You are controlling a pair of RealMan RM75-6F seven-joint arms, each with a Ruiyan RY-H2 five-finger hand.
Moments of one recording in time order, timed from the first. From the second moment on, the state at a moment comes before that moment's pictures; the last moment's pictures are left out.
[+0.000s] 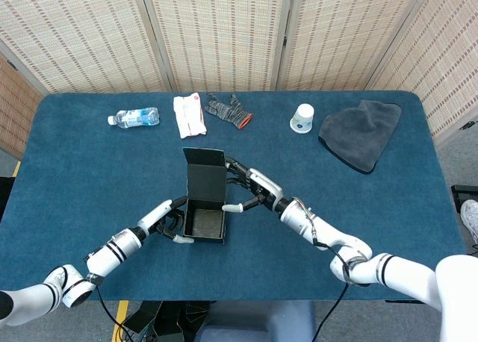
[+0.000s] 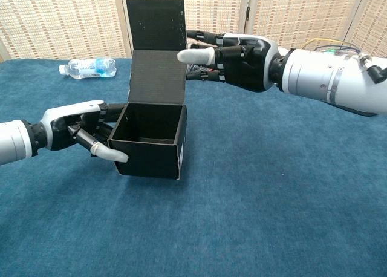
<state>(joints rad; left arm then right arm) -0.78 -1.60 0.08 -1.06 1.62 0.97 -1.28 0.88 -1.56 0.27 -1.28 -1.67 0.74 1.58</state>
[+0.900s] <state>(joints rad) -0.78 -1.60 0.08 -1.03 1.60 0.94 -1.29 0.95 -1.45 0.04 -1.36 -1.75 0.92 1.43</state>
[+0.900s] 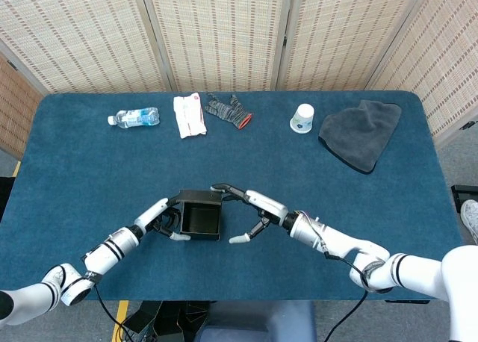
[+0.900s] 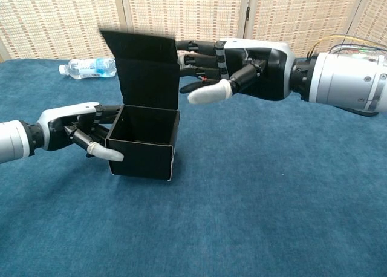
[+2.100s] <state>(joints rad) -0.78 -1.60 0.09 -1.05 1.59 0.90 -1.24 1.09 -1.28 0.08 -1.61 -1.53 0.64 0.86</state>
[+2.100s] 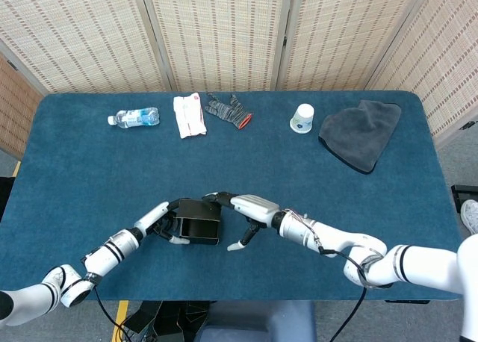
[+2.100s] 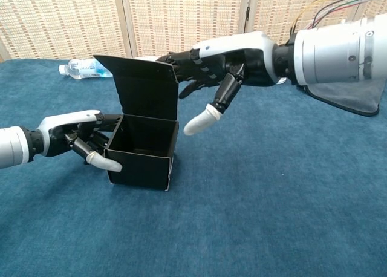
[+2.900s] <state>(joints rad) -0.78 -1.61 0.09 -1.02 1.58 0.88 -1.25 1.10 -1.33 0.10 -1.64 -1.45 0.58 0.56</state>
